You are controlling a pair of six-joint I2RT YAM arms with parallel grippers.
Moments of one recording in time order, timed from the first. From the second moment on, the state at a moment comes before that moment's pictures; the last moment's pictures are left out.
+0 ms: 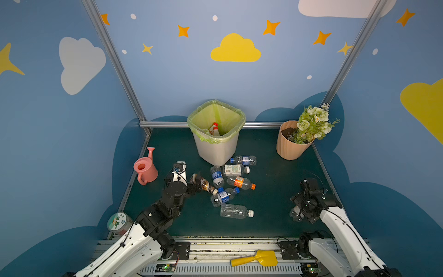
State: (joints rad) left arm -0.71 0.63 0.63 -0.35 -0.59 -0.29; right arm 0.13 0.87 0.56 -0.96 0.21 1.01
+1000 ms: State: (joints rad) left arm -0.71 0.58 0.63 -0.37 -0.59 -0.30; right arm 0.12 1.00 0.52 -0.73 -0.02 0.87
